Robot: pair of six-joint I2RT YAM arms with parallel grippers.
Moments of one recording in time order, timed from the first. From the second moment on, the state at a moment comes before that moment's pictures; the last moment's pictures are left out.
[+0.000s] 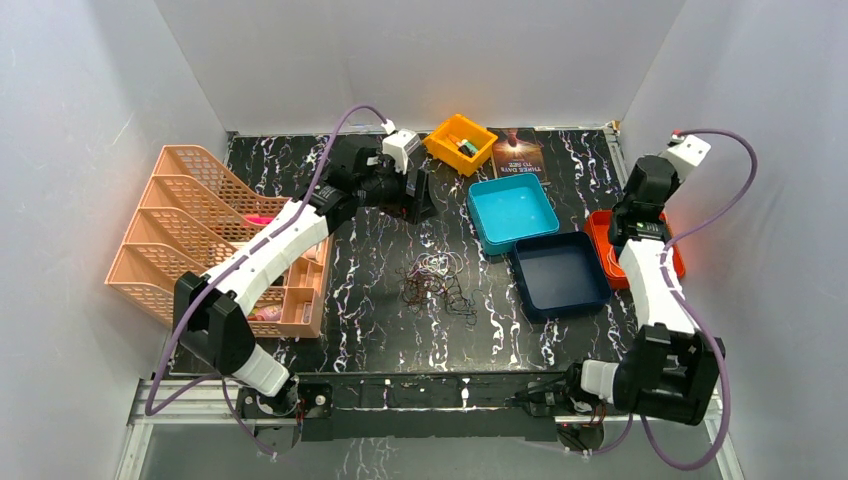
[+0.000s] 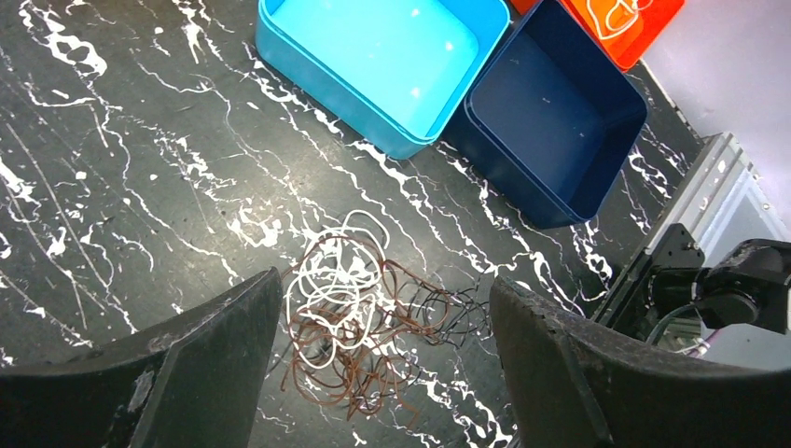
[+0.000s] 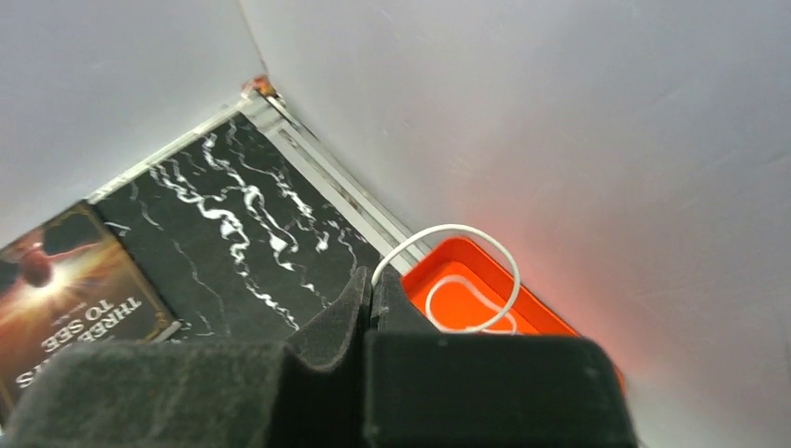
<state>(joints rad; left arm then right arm) -0.57 1.53 1.39 -0.43 0.37 -0.18 -0.13 1.21 0.93 0.10 0.52 0.16</state>
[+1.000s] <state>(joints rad) -0.57 1.60 1.43 -0.42 0.45 -0.22 -0.22 1.38 0.84 0.11 0.38 0.36</state>
